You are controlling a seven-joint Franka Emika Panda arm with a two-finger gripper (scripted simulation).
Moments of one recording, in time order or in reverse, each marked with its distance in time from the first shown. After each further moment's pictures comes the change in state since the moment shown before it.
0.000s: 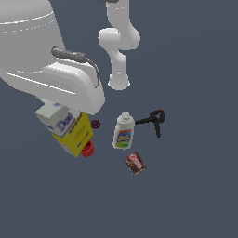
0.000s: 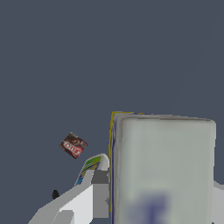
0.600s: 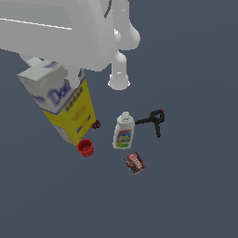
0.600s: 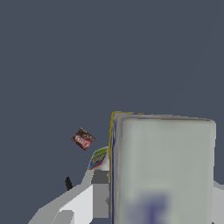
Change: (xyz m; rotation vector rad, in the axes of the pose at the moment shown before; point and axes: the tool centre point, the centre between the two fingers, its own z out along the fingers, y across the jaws) arm -0.006 -0.020 -0.078 0.001 0.000 -0.001
